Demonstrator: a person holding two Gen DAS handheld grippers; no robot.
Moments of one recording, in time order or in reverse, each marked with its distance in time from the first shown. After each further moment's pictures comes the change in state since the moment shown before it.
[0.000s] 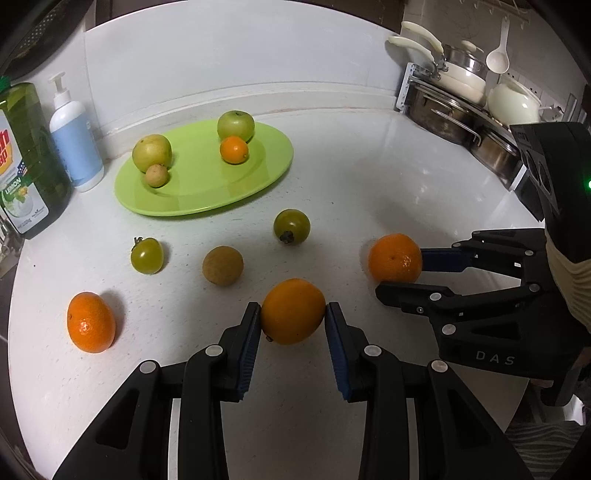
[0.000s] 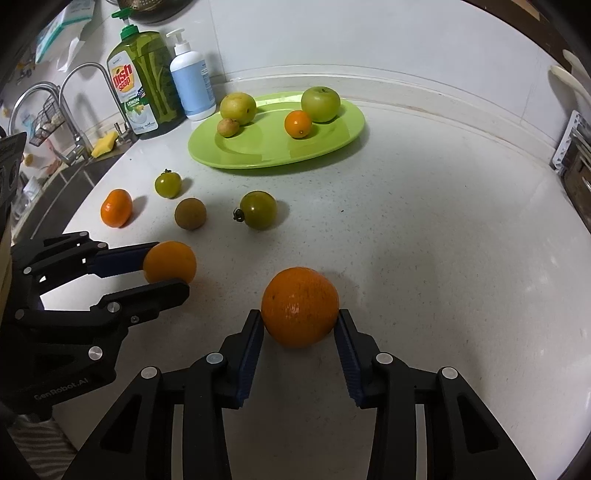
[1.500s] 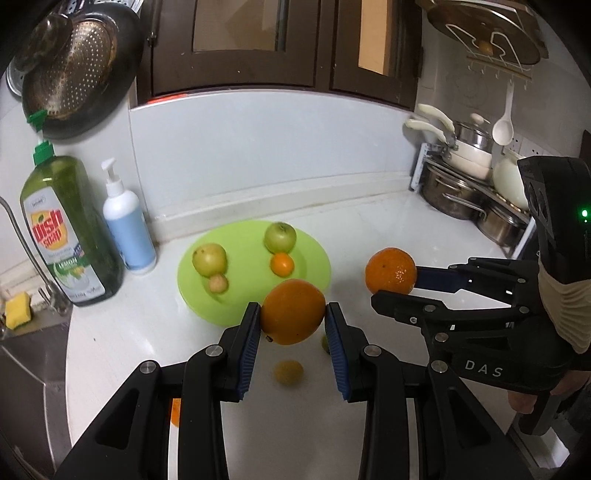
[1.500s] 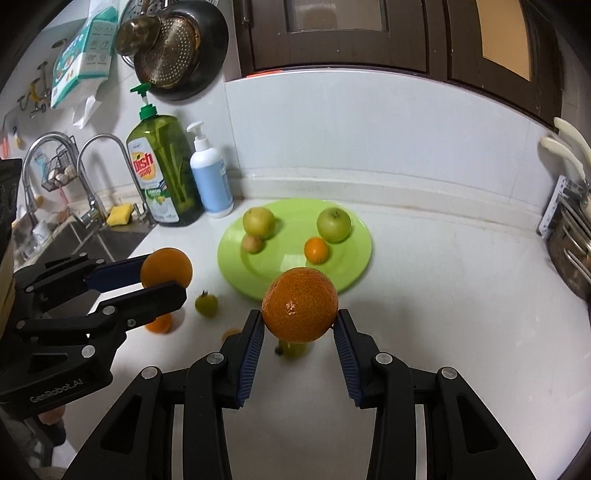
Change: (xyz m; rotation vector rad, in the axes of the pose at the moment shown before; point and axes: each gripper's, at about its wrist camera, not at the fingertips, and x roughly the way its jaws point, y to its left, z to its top) left arm -0.078 0.038 0.068 -0.023 -0.236 0.061; right arm -0.057 0.026 0.076 0.000 -0.250 -0.009
